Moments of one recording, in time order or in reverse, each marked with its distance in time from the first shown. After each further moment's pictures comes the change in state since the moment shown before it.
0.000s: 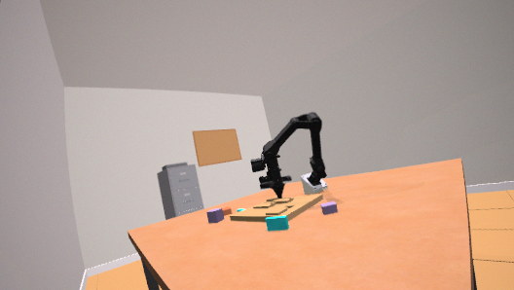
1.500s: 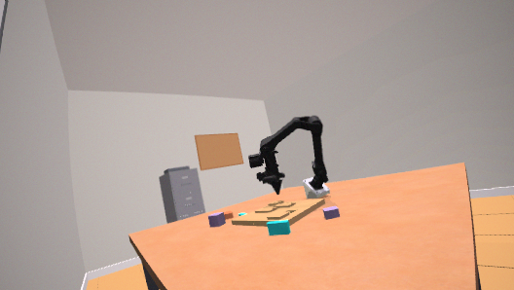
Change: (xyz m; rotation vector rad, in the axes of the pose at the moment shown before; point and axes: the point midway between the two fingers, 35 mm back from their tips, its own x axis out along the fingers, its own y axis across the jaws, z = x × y) arm -0.046 0.008 0.005 -0.375 -0.002 -0.013
